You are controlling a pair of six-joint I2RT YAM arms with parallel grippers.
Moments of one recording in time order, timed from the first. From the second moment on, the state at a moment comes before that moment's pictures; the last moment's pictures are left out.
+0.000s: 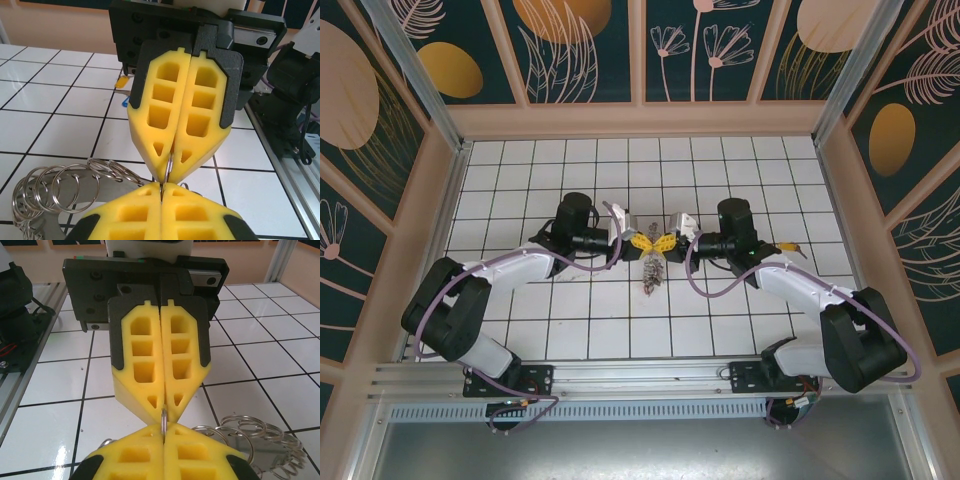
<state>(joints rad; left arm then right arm) -0.56 1.55 0.80 0.31 0.97 0.27 0.48 1.30 0.66 0.18 -0.92 -0.44</state>
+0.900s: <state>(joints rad) -0.56 1.54 0.80 0.27 0.91 0.29 0.48 1.30 0.70 0.05 -0.84 -0.55</state>
